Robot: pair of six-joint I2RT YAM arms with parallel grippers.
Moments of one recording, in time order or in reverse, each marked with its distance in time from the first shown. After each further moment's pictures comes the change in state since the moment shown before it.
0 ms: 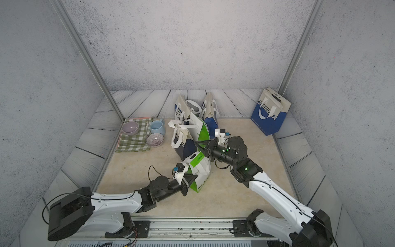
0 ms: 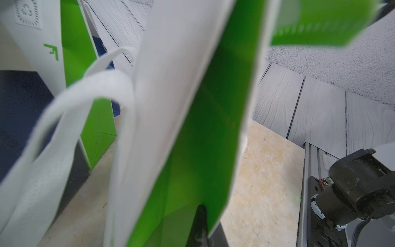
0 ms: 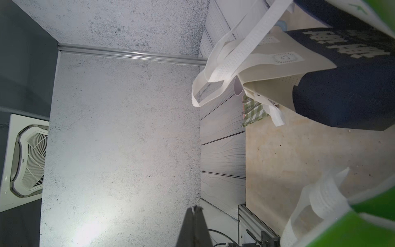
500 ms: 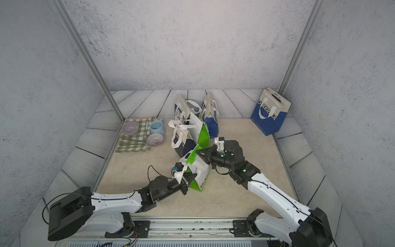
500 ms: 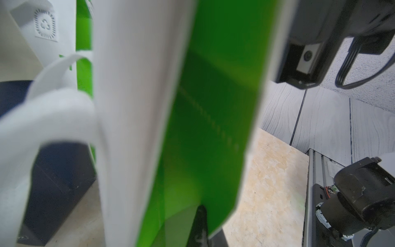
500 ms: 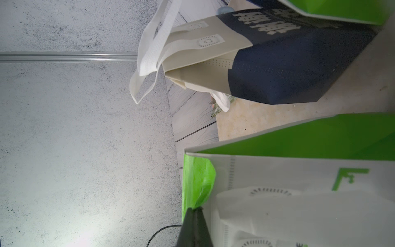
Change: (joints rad) left arm 0.002 0.003 0.000 0.020 -0.020 0.000; right arm 0.001 0.008 -0.066 -0.082 -0.011 0.040
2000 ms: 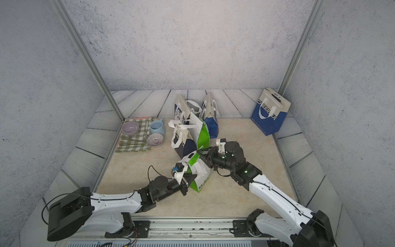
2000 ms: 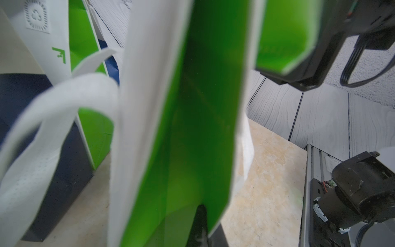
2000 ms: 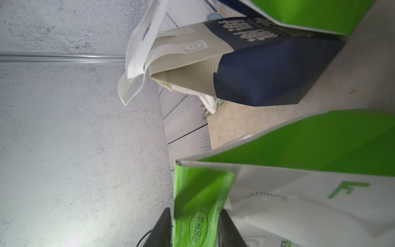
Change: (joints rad) left arm -0.001 -0.007 -0.003 -0.017 0.009 0.000; right arm 0.000 -0.024 -0.016 -0.061 0.016 -0.031
